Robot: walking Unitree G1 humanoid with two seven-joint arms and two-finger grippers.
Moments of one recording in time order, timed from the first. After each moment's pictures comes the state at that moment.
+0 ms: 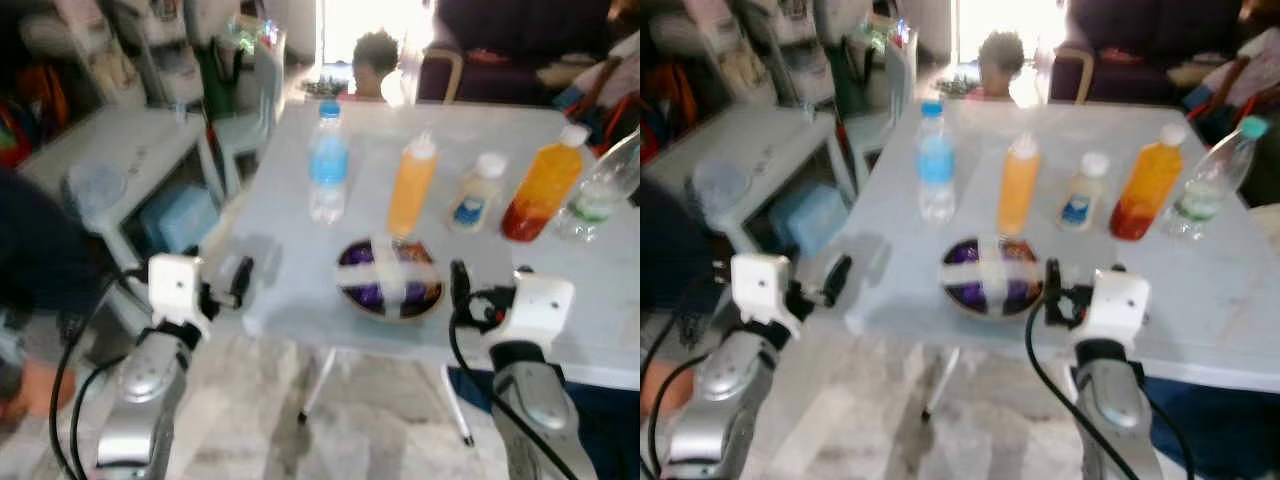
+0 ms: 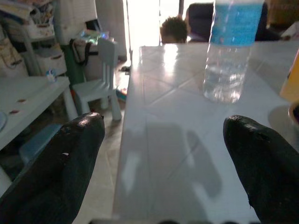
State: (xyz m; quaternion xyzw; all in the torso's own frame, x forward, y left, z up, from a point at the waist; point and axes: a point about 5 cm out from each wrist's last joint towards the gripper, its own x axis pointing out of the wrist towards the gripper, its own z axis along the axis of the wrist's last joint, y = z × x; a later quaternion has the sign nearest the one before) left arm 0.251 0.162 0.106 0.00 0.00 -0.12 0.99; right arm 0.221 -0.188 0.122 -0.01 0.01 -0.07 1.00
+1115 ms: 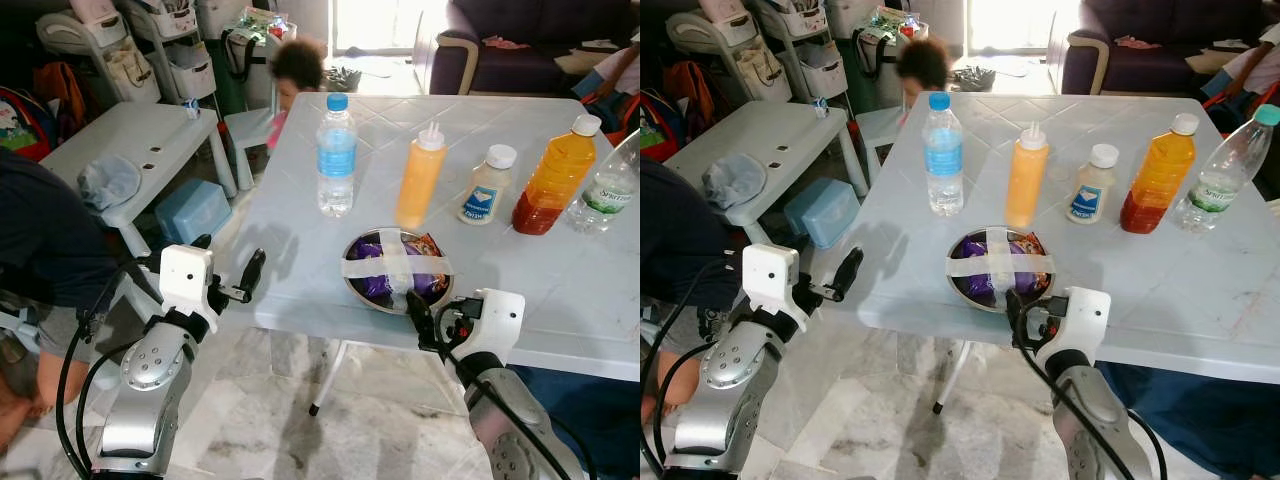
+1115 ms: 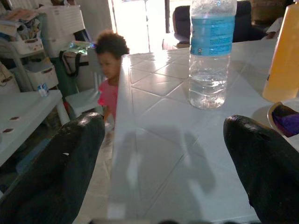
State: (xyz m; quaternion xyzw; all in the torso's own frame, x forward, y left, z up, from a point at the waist) left arm 0.259 0.156 0.118 0.02 -0.02 -0.15 0.99; right arm 0.223 -0.164 0.086 0.15 0.15 0.02 0.98
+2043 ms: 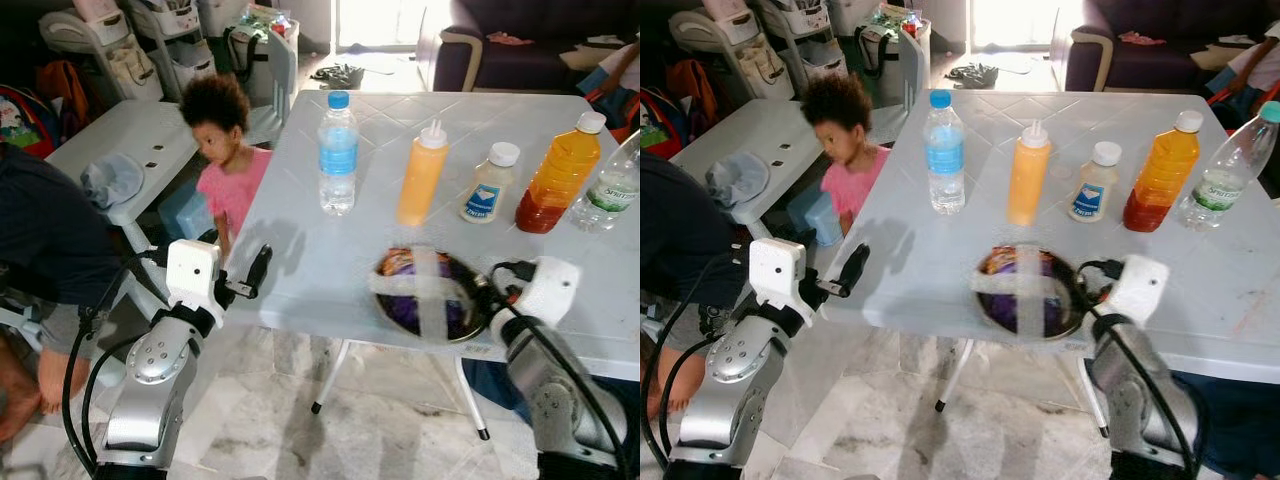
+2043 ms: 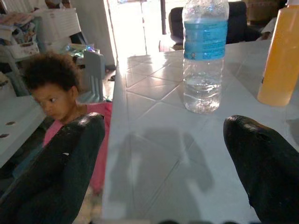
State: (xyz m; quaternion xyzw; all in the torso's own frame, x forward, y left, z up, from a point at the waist) left arm 0.263 0.150 0.123 0.02 -0.03 -0.16 0.99; right arm 0.259 -0.223 0.104 0.15 0.17 -0.11 0.97
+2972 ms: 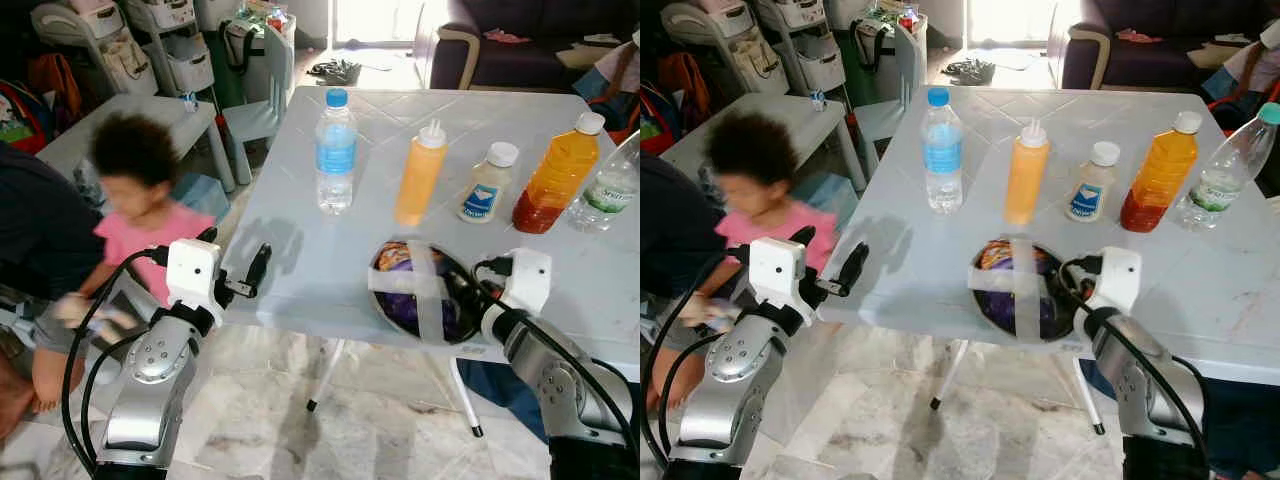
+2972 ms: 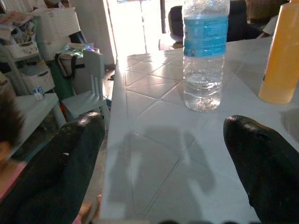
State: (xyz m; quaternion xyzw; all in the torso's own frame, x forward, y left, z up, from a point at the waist) left arm 0.263 0.150 0.123 0.03 -0.03 -0.16 0.99; right arm 0.267 -0.214 0.099 0.12 0.24 0.01 0.96
